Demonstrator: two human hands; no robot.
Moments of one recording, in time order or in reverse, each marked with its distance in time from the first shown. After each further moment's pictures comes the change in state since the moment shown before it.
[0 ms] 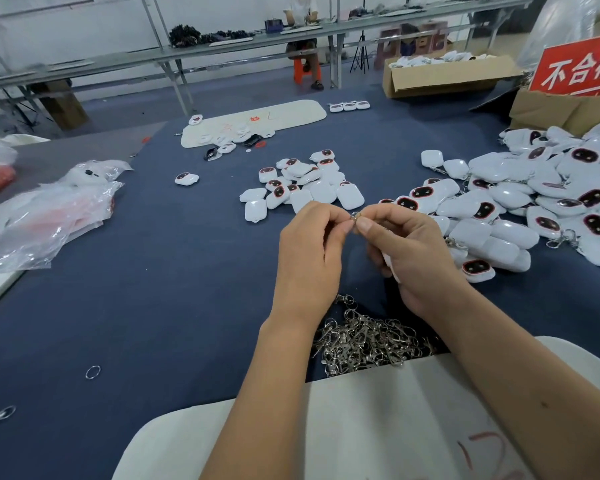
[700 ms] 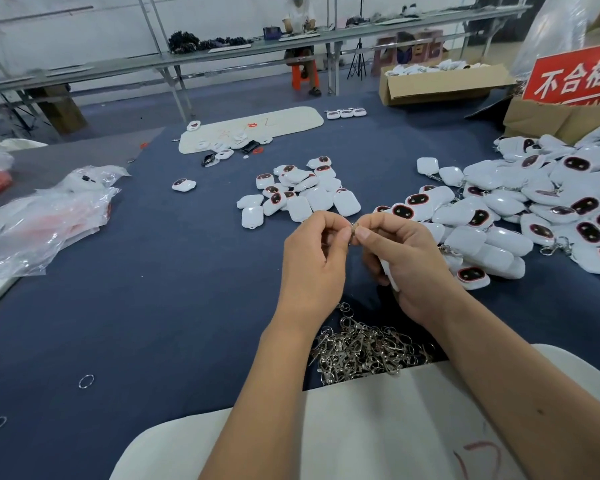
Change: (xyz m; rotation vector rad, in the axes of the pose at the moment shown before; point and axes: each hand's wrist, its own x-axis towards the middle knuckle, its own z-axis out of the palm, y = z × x) left_hand 0.000 0.002 0.009 -0.188 -0.051 -0.197; right_hand 0.000 -0.005 -0.002 -0.019 -0.034 0.048
